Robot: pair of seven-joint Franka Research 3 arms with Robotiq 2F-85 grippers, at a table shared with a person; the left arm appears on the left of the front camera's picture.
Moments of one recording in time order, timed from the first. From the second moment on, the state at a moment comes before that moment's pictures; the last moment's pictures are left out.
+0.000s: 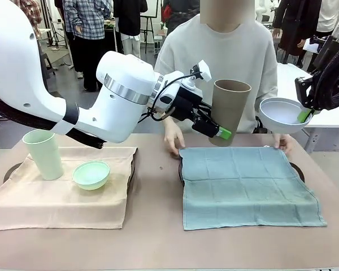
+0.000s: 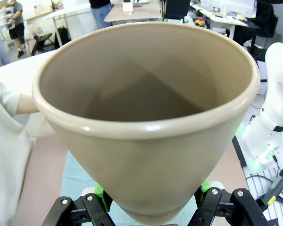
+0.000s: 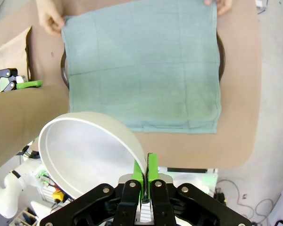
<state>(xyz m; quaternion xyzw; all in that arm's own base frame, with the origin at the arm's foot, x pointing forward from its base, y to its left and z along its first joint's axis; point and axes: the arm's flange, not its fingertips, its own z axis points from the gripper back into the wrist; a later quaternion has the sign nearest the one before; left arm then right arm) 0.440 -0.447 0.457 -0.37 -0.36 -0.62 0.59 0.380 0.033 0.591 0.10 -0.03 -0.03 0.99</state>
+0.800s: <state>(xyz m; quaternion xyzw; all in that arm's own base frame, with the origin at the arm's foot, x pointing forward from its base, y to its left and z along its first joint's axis) 0.440 -0.447 0.457 -0.37 -0.36 -0.62 0.59 0.380 0.033 0.591 0.10 -0.03 -0.03 0.99</state>
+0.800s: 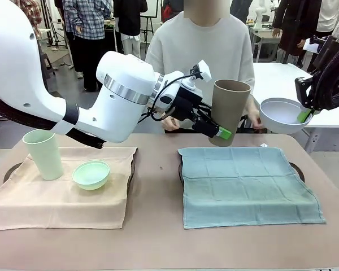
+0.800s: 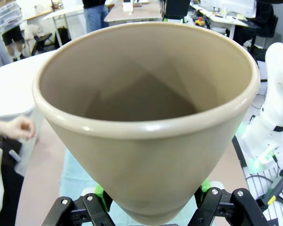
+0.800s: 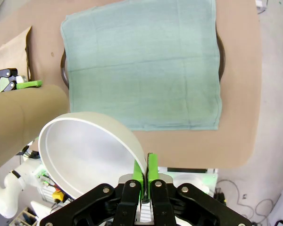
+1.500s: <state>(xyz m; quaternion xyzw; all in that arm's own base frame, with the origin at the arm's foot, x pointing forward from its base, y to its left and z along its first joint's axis) 0.458 -0.447 0.419 -0.36 -0.39 -0.65 0.54 0.411 0.021 0.530 0.10 0.01 -0.03 0.99</state>
